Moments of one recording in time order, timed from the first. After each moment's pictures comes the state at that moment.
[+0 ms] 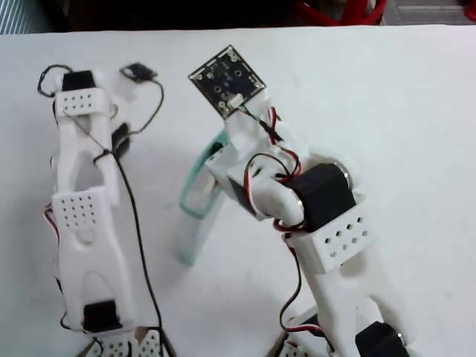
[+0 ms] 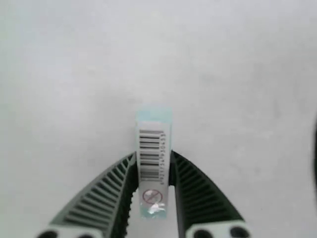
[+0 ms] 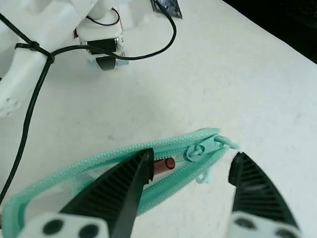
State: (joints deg) left arm -15.7 54.6 -60.3 102.5 -41.5; right arm -36.2 -24.7 -6.9 86.2 12.4
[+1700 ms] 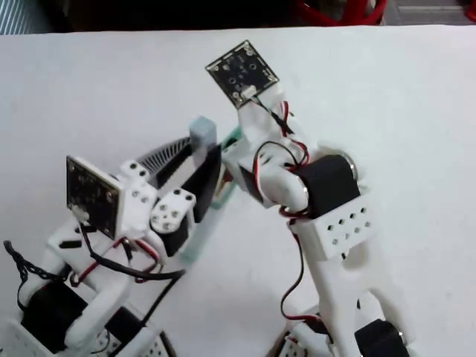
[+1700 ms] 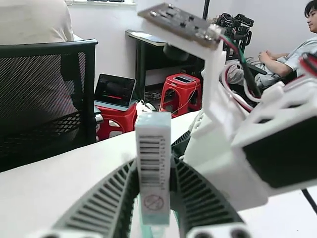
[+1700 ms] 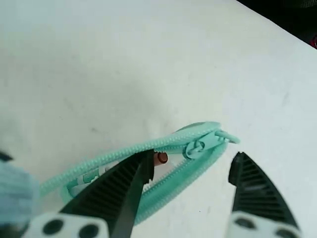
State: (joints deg) left arm 31.6 -70.5 38.9 51.5 5.3; right arm -32.6 -24.6 -5.4 85.9 13.0
